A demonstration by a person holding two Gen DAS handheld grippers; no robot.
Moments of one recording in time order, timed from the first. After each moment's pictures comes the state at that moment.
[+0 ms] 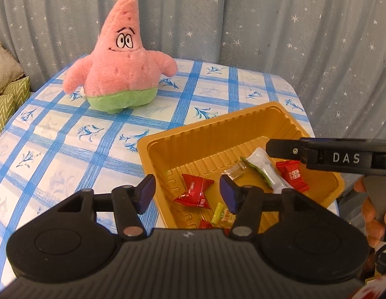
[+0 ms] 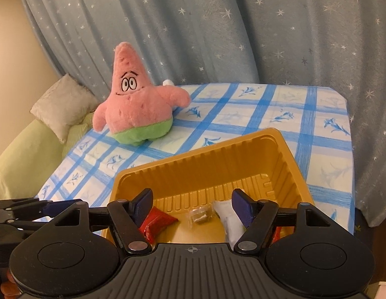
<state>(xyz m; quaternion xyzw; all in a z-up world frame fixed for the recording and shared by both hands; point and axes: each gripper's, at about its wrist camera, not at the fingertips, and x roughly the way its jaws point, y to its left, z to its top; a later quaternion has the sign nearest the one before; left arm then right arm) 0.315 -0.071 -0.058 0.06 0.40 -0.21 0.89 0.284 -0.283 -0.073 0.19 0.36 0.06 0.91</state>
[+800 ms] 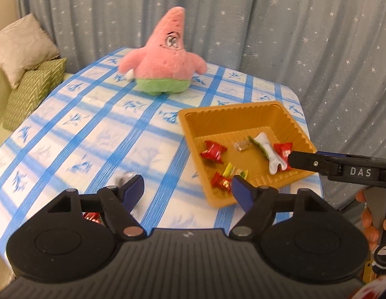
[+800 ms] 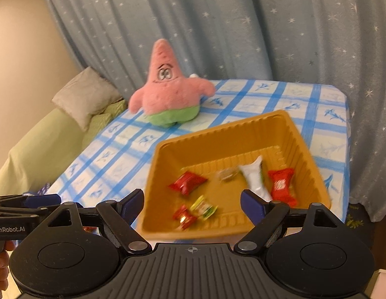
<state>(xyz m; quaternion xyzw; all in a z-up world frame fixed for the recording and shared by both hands) 0.210 0.010 -0.020 0.01 0.40 -0.15 0.91 0.192 -0.247 -0.042 0.18 0.36 0.10 0.91</state>
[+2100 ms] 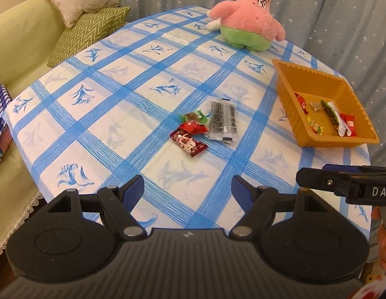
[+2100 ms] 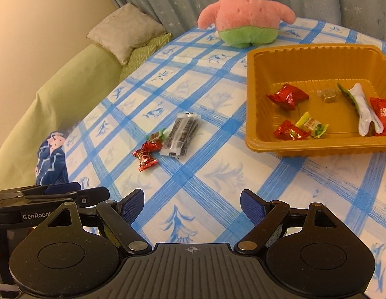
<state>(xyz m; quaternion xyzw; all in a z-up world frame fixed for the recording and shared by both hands) 0.171 0.135 -0.089 -0.04 0.46 -0.05 0.89 0.182 -0.106 -0.097 0.15 0.46 0.19 0.85</state>
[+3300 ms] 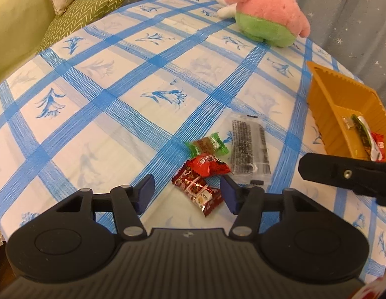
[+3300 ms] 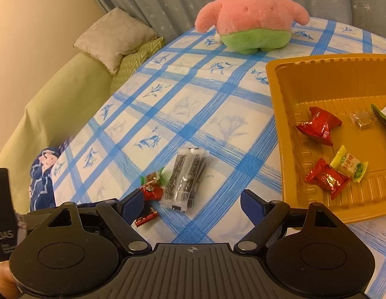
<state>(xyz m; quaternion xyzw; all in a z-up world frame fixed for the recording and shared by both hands) 0.271 0.139 -0.150 -0.05 0.48 -0.05 0.87 0.263 -0.074 -0.112 0.17 0.46 0.17 0.85</state>
